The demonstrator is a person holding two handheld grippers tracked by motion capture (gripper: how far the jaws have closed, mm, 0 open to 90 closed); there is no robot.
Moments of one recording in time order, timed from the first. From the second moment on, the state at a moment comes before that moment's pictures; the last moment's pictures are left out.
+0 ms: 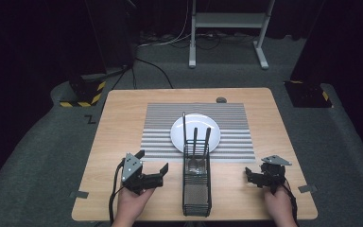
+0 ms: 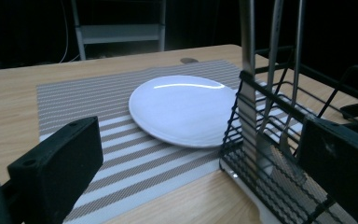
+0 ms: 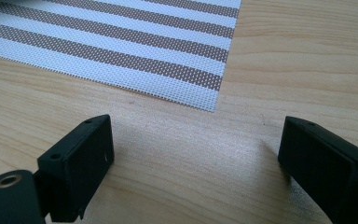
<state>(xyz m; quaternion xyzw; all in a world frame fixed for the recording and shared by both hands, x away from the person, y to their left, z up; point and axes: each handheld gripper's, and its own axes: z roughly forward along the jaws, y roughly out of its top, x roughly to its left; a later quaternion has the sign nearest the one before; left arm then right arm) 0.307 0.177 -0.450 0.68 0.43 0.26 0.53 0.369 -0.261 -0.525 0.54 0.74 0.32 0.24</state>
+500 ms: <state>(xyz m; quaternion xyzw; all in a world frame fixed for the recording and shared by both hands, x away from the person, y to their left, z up) 0.326 0.144 -0.430 0.68 0.40 0.28 0.55 0.369 -0.260 -0.525 0.54 0.74 0.32 0.24</state>
